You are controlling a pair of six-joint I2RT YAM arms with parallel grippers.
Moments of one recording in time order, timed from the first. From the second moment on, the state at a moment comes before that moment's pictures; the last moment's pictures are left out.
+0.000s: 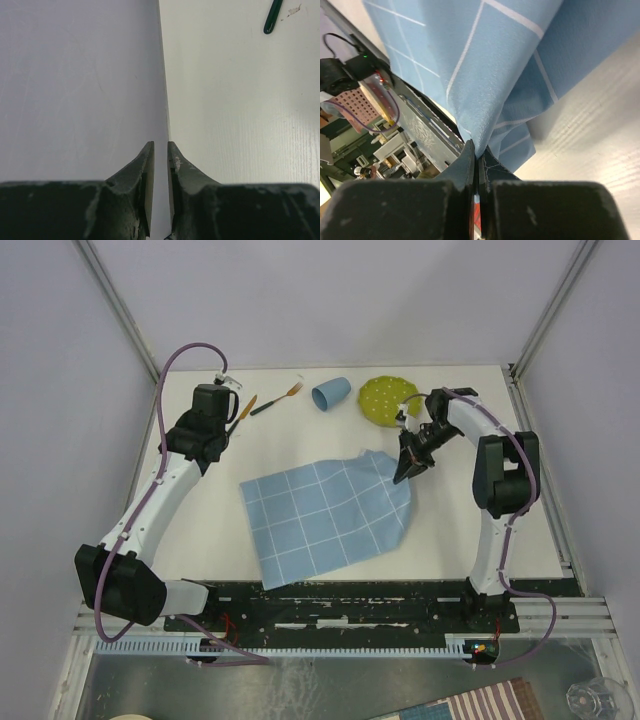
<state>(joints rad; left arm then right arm) -0.27 1.33 1.26 -0.60 -0.68 0.50 0.12 2.09 1.66 -1.23 -0.77 -0.13</state>
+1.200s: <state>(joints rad) -0.27 1.27 1.23 -0.61 -0.52 0.46 0.12 2.25 1.93 -1.21 -0.43 -0.13</state>
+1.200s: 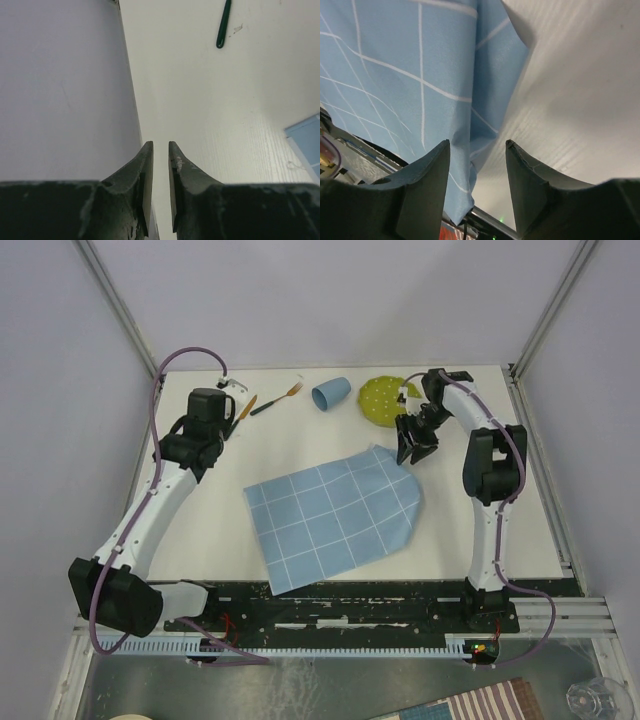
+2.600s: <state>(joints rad) -0.29 1.26 1.20 -0.64 -0.42 0.44 0.29 2.23 2.16 -1.57 -1.05 -0.65</state>
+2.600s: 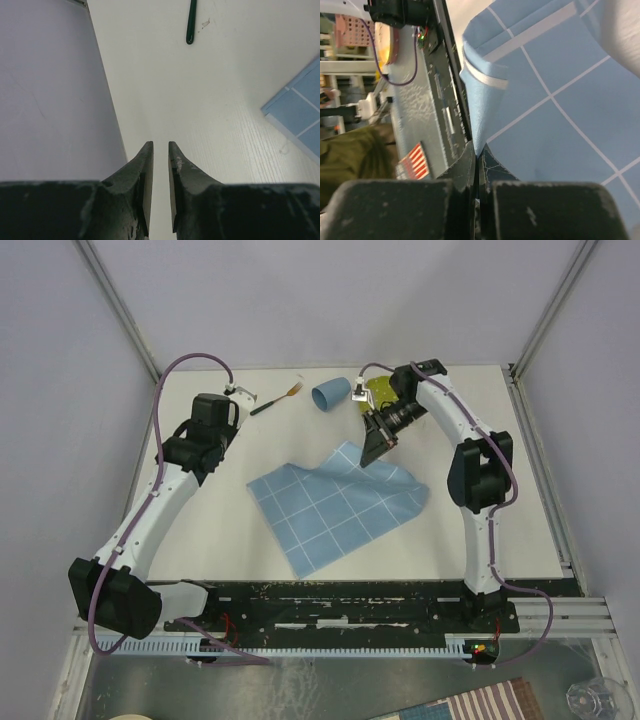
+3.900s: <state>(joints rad) -0.32 1.25 1.20 -0.64 -0.41 0.43 0.11 2.22 1.97 -1.04 -0.37 -0.04</state>
